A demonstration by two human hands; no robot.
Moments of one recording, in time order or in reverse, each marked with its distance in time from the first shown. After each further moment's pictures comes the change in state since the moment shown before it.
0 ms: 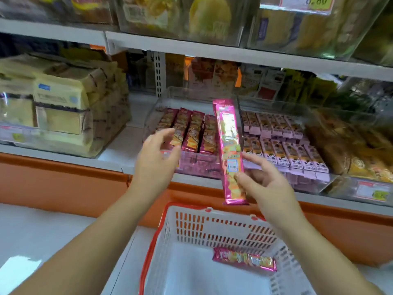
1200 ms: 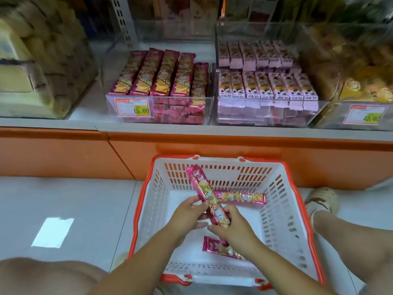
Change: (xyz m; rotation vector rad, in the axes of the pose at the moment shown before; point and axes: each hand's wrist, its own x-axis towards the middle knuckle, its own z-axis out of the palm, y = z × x) left_hand -0.182 -0.096 0.132 -0.391 -0.669 -0.934; right_hand -0.088 0.225 0.001 -0.190 -0.228 0.522
